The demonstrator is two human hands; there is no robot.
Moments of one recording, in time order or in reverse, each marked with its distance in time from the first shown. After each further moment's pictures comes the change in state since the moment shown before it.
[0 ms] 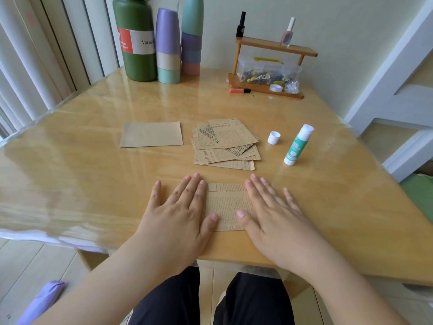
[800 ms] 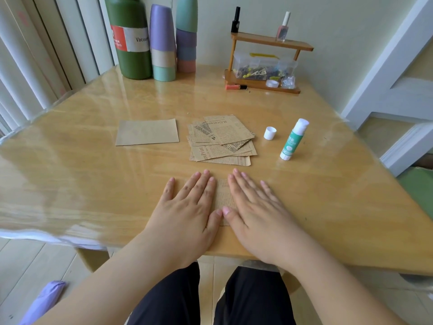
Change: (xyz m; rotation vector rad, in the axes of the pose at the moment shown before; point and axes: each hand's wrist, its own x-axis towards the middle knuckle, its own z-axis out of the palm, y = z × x) left_hand 0.009 0.009 0.003 -0.032 -0.009 0.091; right_hand 0.005 -0.017 0.001 0.019 -0.002 -0.098
